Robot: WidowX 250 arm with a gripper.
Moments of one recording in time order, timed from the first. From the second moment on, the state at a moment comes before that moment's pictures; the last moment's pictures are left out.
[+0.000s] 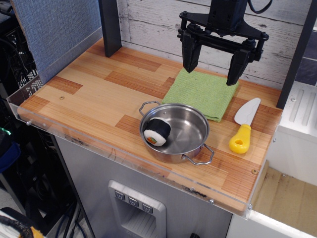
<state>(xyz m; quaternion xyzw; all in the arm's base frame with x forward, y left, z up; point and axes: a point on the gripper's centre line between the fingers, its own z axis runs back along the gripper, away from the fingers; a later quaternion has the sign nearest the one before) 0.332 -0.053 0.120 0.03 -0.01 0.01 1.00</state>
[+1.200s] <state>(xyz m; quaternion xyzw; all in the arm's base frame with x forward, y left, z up) 0.379 -0.032 0.053 0.00 -0.04 -0.01 1.00</state>
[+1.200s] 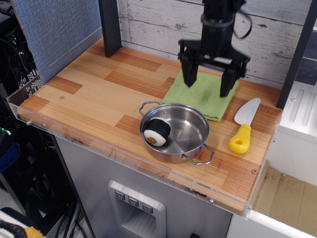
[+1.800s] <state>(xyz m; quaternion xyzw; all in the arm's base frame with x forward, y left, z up) 0.400 -0.019 0.038 0.02 -0.03 0.00 1.00</state>
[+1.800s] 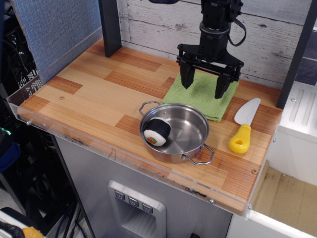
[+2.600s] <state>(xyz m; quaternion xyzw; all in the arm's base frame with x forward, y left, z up) 0.414 0.003 0.010 0.03 -0.06 0.01 1.00</state>
